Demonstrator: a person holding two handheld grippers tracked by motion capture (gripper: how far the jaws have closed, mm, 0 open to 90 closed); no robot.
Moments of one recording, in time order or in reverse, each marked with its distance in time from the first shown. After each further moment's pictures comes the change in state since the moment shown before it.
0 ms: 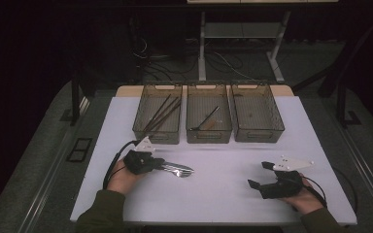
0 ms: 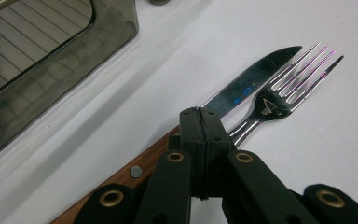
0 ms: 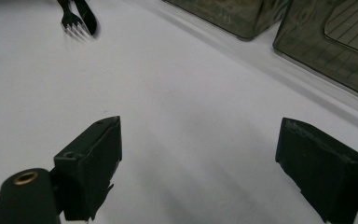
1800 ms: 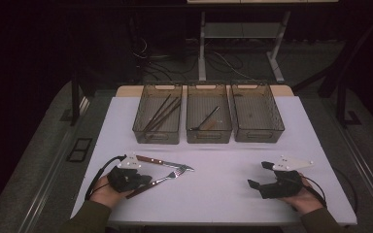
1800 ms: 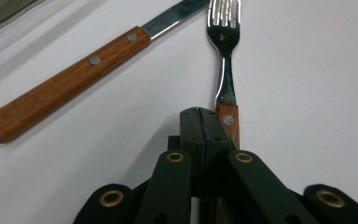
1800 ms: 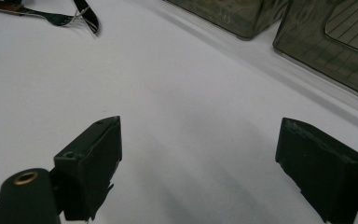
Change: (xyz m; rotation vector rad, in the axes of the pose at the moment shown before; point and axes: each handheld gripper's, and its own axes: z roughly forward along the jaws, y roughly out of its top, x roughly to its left) left arm -0.024 -0.042 -0.038 0.045 -0.037 -0.019; right arm 0.000 0.000 0.001 0.006 -0.002 -0.007
